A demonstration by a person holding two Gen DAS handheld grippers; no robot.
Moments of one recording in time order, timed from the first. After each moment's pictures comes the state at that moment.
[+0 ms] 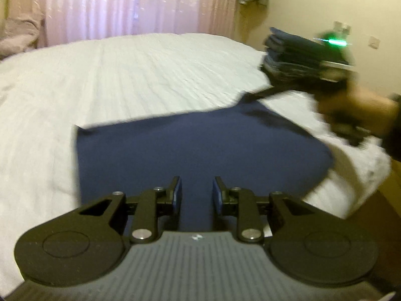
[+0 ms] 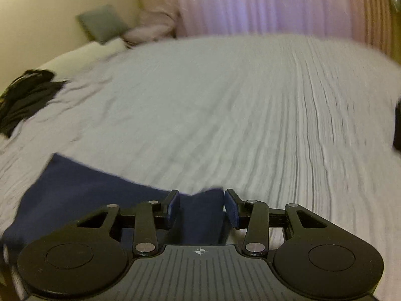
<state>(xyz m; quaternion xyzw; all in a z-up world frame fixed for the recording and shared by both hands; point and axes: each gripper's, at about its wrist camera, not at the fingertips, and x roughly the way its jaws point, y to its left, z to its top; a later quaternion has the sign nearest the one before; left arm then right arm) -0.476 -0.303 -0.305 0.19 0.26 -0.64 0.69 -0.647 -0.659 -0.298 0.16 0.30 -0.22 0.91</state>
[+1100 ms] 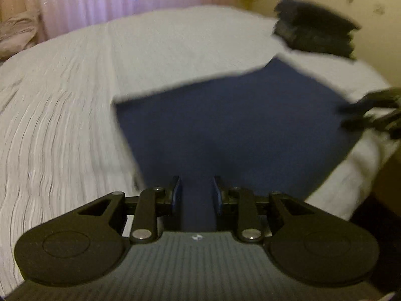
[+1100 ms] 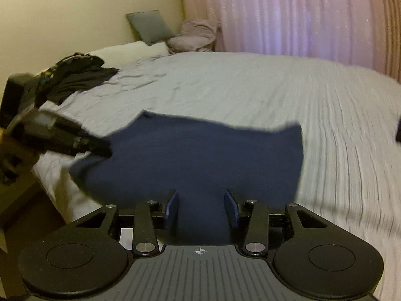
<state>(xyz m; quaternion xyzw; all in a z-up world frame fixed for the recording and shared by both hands) -0.442 -0.277 -0.332 0.26 0.28 -0.62 0.69 -0.730 -0.492 -0.325 0.13 0.27 -0.18 0.94</state>
